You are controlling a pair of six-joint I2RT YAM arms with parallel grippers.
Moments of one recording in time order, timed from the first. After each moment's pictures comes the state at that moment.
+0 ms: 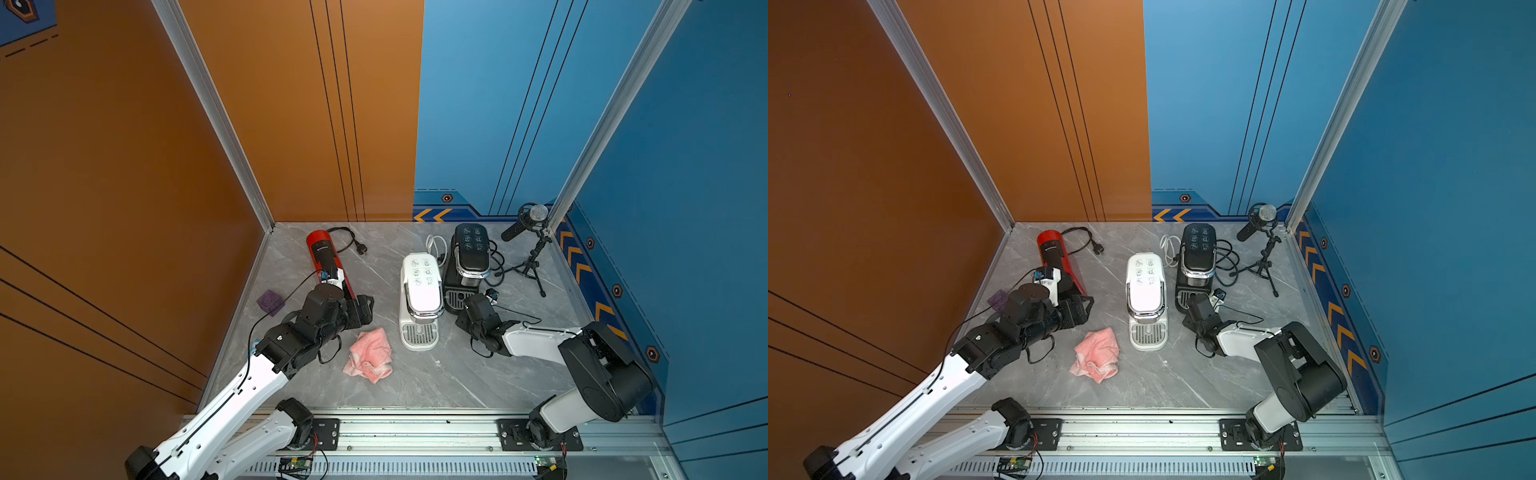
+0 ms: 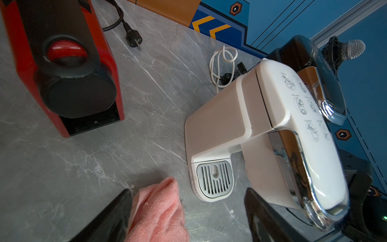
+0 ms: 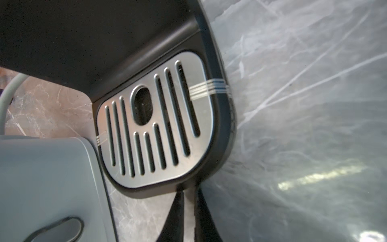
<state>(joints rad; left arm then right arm) -0.59 0.87 0.85 -0.59 -0.12 -0.67 0.52 1.55 0.57 0.11 0.22 0.97</state>
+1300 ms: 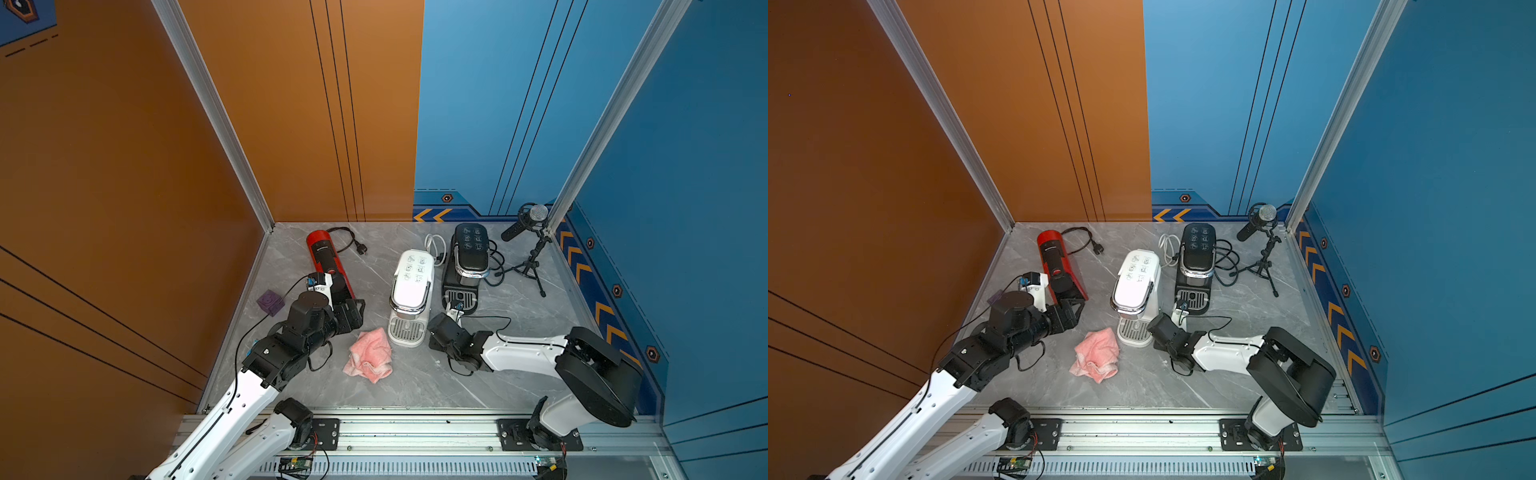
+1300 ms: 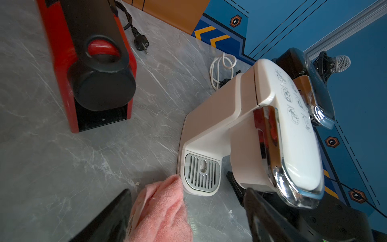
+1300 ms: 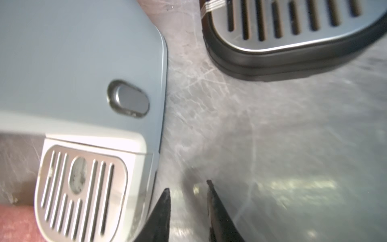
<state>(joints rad) -0.50 0.74 0.77 -0.59 -0.07 -0.67 0.94 1.50 0.66 -0.15 0.40 1.01</state>
